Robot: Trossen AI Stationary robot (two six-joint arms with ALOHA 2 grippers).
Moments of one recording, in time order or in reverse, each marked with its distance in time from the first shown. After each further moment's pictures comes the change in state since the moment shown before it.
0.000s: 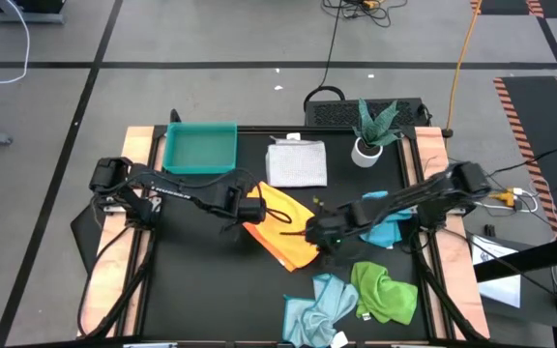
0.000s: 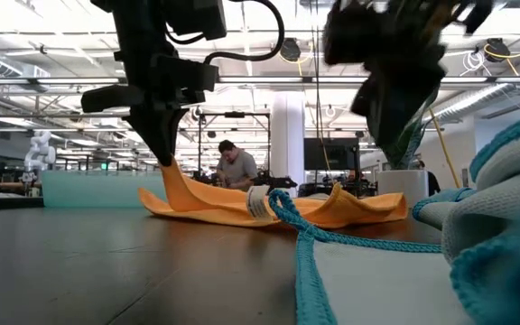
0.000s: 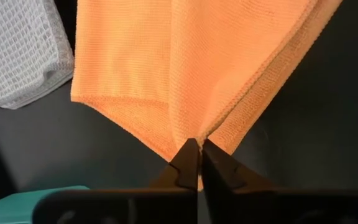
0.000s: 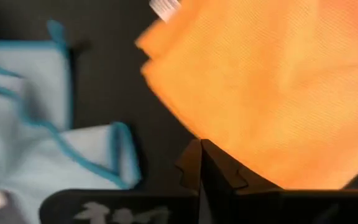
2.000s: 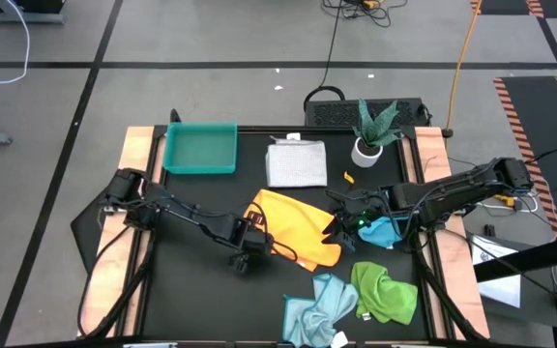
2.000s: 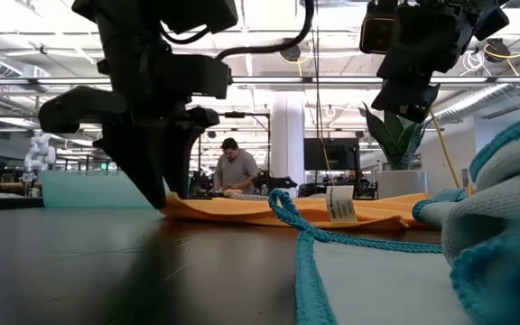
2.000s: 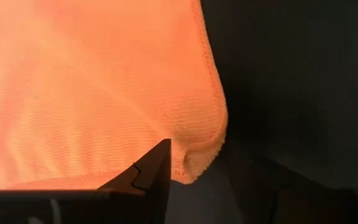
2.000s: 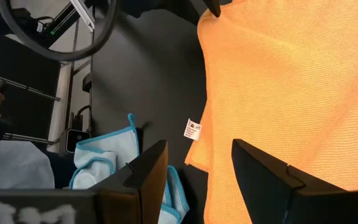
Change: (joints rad) left arm -0.193 0.156 0.000 0.240 0.136 -0.126; right arm -0.106 -0.448 -0.425 0.470 -0.102 0.314
